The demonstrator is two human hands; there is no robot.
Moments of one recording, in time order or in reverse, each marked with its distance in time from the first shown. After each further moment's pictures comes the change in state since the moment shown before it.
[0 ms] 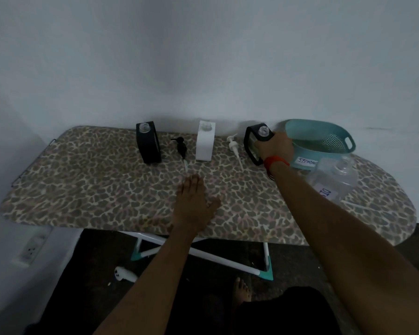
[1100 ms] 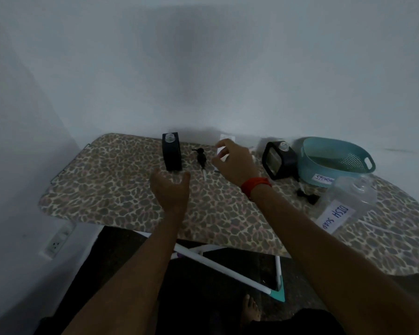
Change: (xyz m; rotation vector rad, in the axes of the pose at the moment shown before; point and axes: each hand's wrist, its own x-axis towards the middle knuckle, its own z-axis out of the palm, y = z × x) left_hand 0.022 -0.035 -0.078 -0.656 0.672 -0.573; right_hand -0.090 -0.078 0.033 0.133 -0.339 -0.673
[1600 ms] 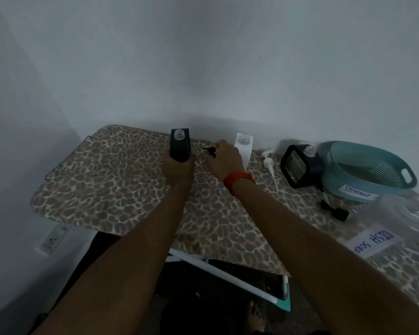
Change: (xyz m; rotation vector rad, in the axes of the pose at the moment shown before) left_hand 0.091 -0.006 0.054 -0.124 -0.028 -0.088; right_hand 0.061 -0.004 0.080 -0.065 -0.078 0.192
